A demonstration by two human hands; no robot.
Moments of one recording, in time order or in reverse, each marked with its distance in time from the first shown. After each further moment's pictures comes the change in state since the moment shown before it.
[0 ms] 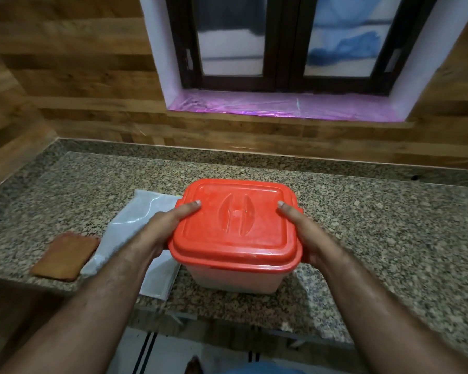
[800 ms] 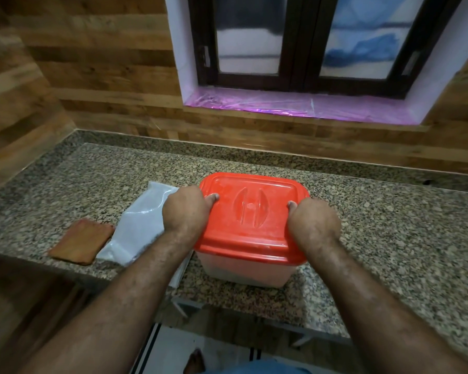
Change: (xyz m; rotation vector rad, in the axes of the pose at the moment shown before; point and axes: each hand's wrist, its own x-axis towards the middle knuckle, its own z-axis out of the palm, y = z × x) left_hand -0.030 0.026 0.037 1.008 0.699 0.323; right_hand -0.028 -0.024 0.063 -1.368 0.805 -0.175
